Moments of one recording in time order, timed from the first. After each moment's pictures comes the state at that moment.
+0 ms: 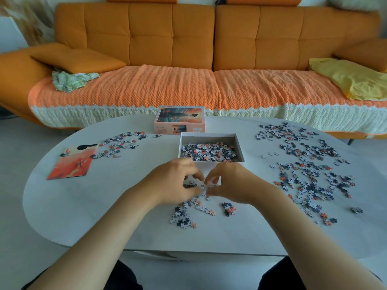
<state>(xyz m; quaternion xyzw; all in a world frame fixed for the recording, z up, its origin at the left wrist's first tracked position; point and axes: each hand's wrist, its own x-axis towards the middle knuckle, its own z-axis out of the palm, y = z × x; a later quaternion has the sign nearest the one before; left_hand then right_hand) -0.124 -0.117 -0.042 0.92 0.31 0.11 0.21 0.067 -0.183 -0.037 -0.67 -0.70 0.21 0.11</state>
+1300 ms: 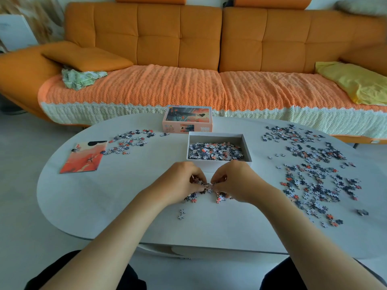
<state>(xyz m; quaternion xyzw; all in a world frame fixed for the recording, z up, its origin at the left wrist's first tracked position) -0.125 -0.118 -0.058 0.88 0.37 0.14 0.26 0.050 -0.185 -0.036 -0.72 -0.64 0.24 0.15</state>
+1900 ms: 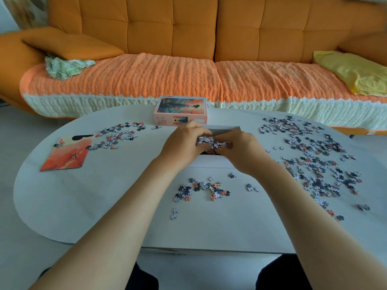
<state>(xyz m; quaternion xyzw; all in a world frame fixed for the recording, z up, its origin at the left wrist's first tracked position) -0.074 -0.058 -0.057 0.88 0.35 0.28 0.15 0.087 -0.144 -0.034 -0.71 -0.64 0.11 0.25</state>
